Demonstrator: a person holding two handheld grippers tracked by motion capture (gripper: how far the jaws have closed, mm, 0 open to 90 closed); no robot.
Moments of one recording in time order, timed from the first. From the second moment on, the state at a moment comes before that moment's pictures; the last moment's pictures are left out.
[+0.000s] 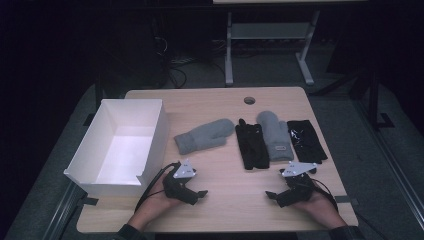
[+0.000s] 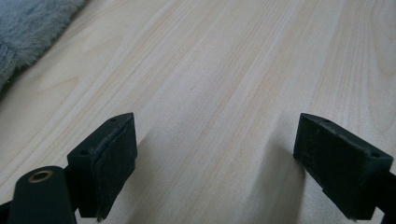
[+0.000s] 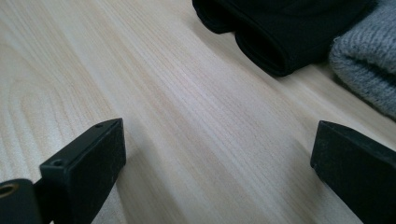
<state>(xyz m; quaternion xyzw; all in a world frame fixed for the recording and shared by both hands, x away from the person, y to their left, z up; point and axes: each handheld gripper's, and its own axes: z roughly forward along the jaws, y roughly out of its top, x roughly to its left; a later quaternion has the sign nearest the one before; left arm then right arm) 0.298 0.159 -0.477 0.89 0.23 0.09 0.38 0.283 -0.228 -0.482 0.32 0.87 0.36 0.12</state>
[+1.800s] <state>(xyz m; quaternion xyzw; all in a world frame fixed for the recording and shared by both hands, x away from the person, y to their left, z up) 0.299 0.157 -0.477 0.89 0.23 0.10 0.38 0.394 -0.263 -0.449 0.39 0.84 0.36 0.12</state>
